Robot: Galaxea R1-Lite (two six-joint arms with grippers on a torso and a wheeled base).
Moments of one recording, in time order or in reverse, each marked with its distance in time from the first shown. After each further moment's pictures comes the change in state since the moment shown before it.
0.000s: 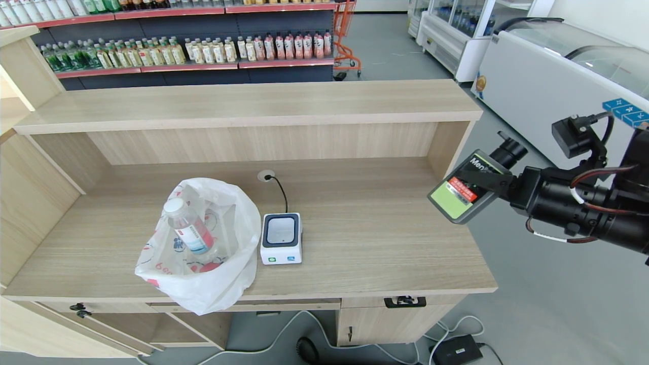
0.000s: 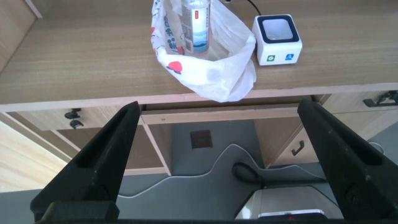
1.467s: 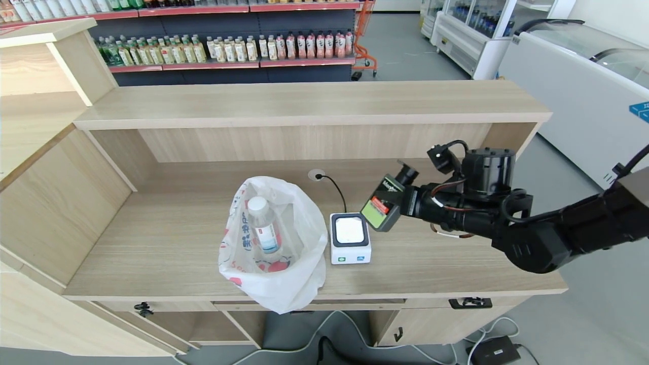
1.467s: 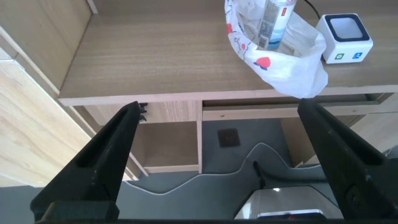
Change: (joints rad) left arm 0.000 0.000 0.000 0.000 0.000 0.000; right arm 0.217 0.438 -0.309 0.008 -0.216 -0.054
